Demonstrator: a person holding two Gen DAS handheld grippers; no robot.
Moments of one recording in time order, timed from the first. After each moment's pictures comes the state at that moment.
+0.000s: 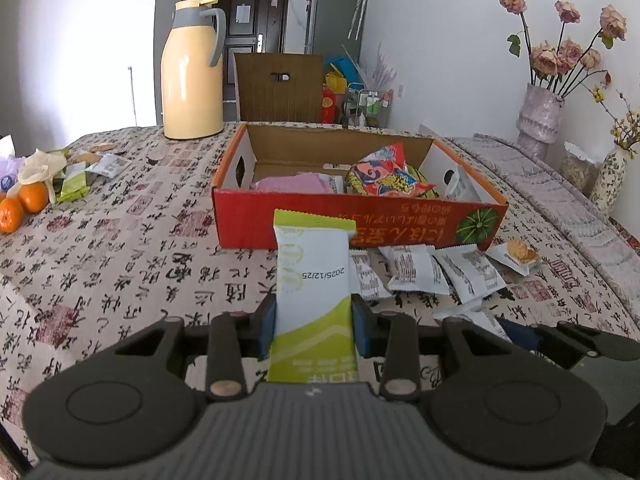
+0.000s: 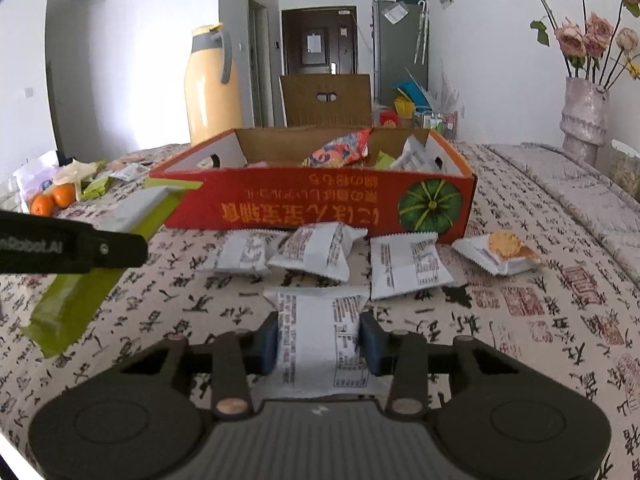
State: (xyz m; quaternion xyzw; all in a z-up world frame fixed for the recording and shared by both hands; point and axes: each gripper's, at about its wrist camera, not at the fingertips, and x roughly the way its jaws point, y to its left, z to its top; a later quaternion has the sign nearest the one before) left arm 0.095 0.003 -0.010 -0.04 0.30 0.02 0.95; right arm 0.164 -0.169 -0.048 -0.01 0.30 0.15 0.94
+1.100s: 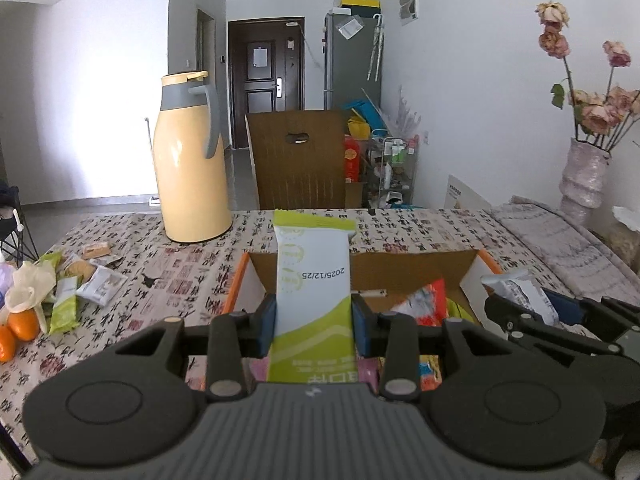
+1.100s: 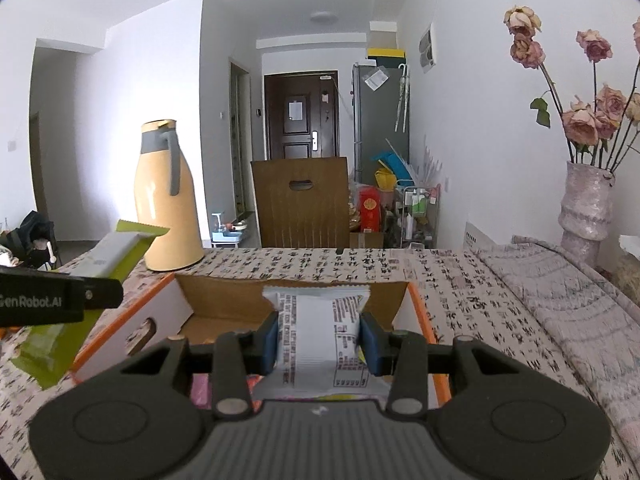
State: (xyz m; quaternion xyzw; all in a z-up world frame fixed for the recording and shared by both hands) left arm 0.242 -0.001 0.061 -0.01 0.25 0.06 0.97; right arm 0.319 -0.176 0.035 0.01 0.20 0.13 0.97
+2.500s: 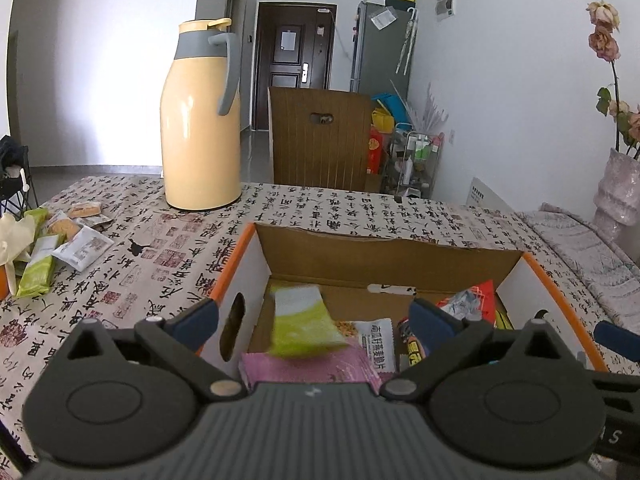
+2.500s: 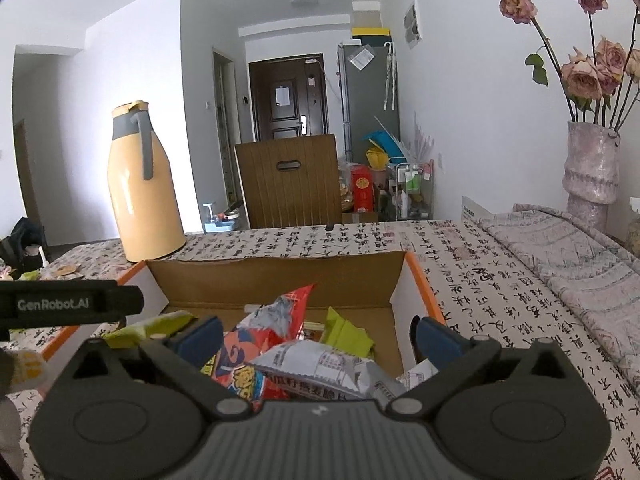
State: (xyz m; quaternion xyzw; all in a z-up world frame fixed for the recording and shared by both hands) left arm 0.288 0.019 0.013 -0.06 0.26 0.09 0.96; right arm 0.352 -0.180 -0.002 0.03 0.23 0.12 0.97
